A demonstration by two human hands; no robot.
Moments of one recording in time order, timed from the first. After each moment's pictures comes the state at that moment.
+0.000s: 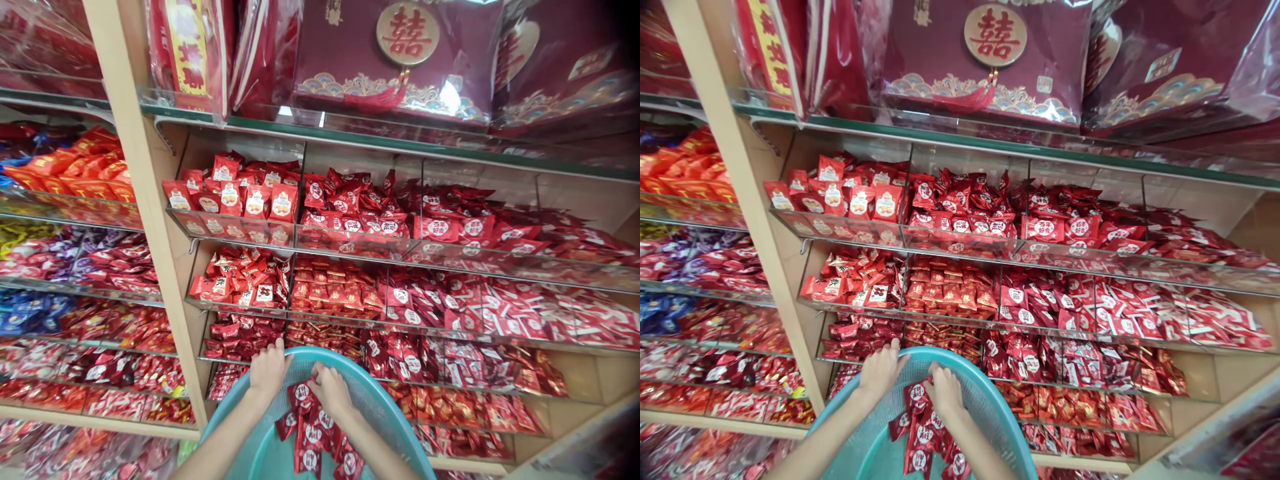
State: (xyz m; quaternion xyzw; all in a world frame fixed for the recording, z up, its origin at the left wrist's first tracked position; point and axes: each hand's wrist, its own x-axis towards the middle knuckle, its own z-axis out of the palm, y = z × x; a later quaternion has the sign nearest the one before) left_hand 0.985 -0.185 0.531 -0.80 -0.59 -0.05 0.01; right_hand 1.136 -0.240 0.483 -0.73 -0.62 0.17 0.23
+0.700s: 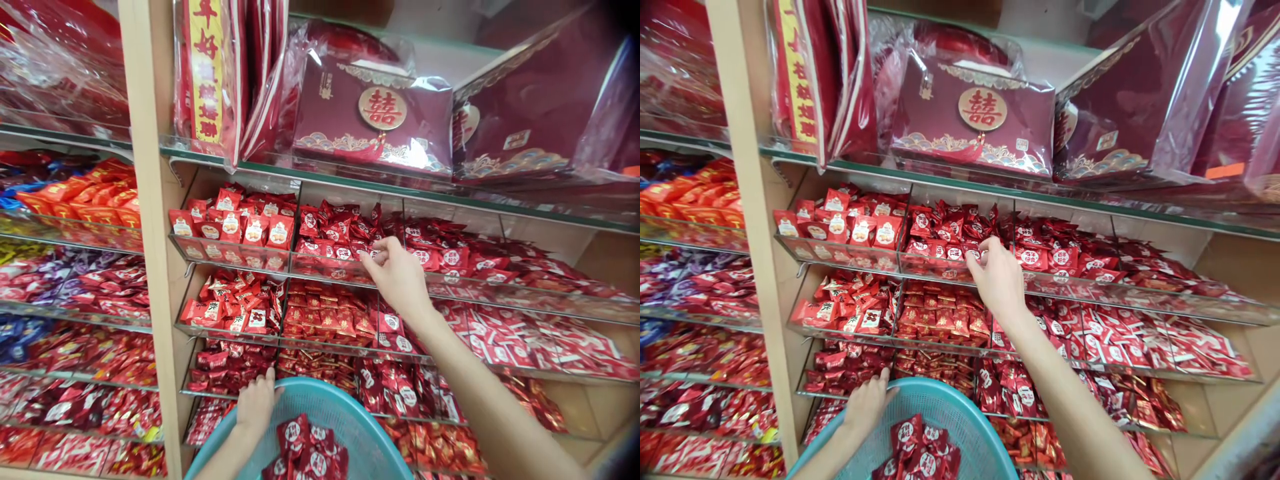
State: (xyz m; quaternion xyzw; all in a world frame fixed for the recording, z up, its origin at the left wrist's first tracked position) left_hand 0.984 -0.182 0.533 -0.80 -0.60 -0.03 0.00; right_hand 1.198 -0.246 0.802 -0.64 -0.58 -0.26 0.44
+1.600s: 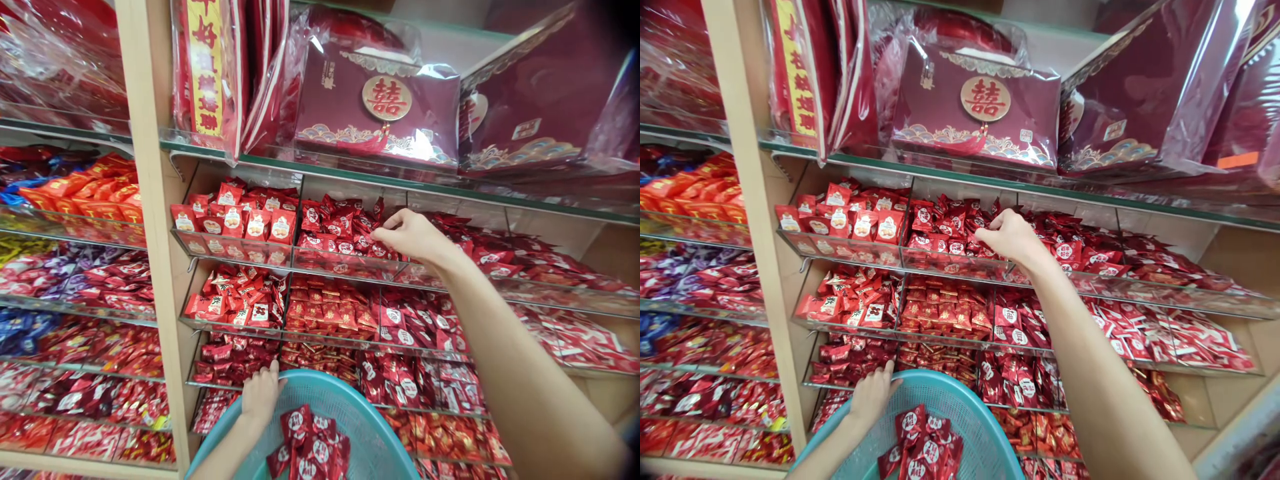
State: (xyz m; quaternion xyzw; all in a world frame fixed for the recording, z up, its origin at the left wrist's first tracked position) left_hand 0.985 -0.179 0.528 -0.80 -0.60 -0.05 0.01; right_hand 1.216 -0.244 0.868 -0.72 -0.57 -0.09 0.40
